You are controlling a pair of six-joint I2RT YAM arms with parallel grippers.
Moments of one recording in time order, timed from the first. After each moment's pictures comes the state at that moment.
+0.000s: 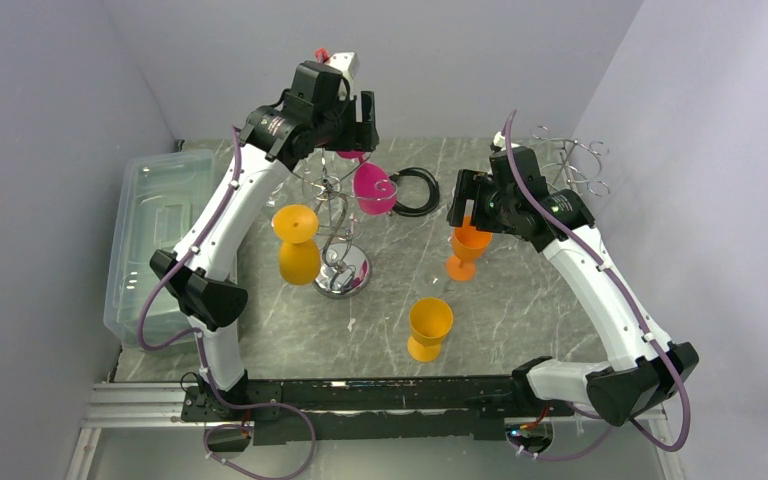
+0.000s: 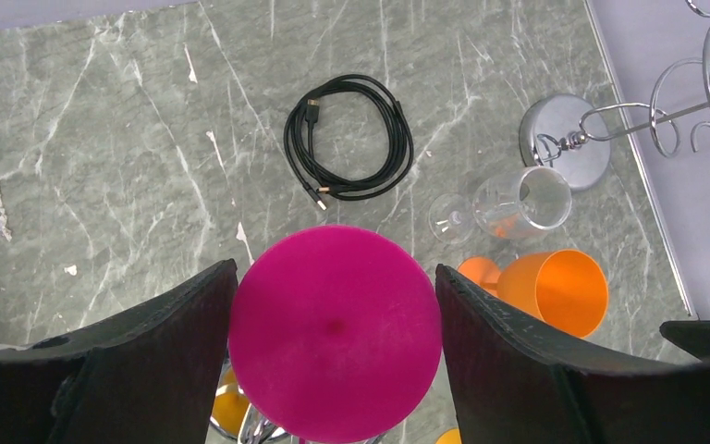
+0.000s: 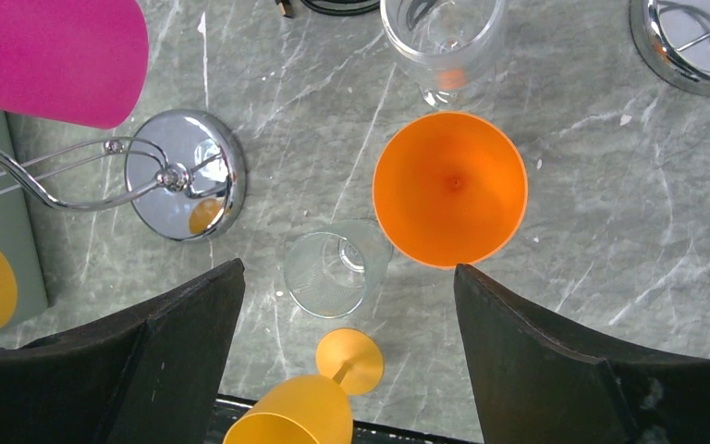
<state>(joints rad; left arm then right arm) -0.56 1.86 2.27 -0.95 -0.07 -0.36 0.41 1.24 1.41 -0.94 0.08 0.47</state>
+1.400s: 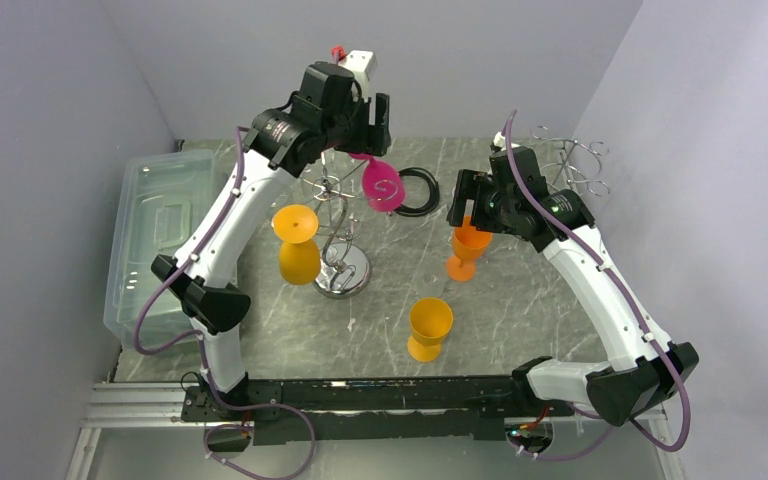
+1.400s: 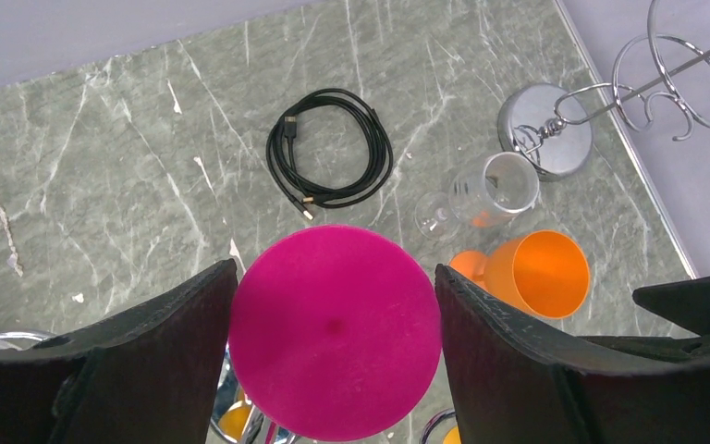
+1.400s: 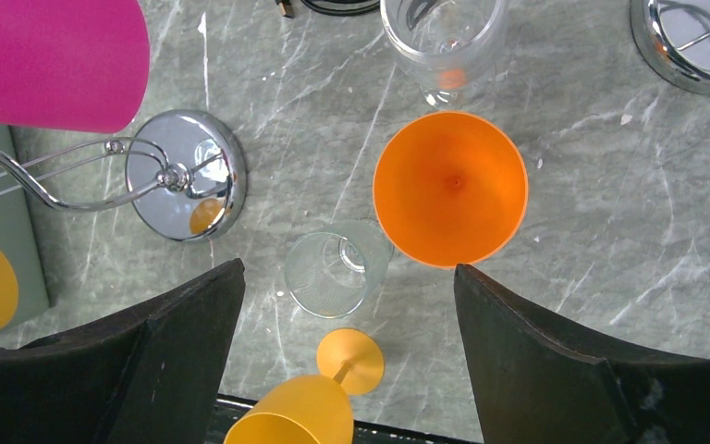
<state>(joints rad) -0.64 1.86 2.34 -0.96 -0.10 -0.29 0.41 1.24 1.41 -0.94 0.08 0.48</state>
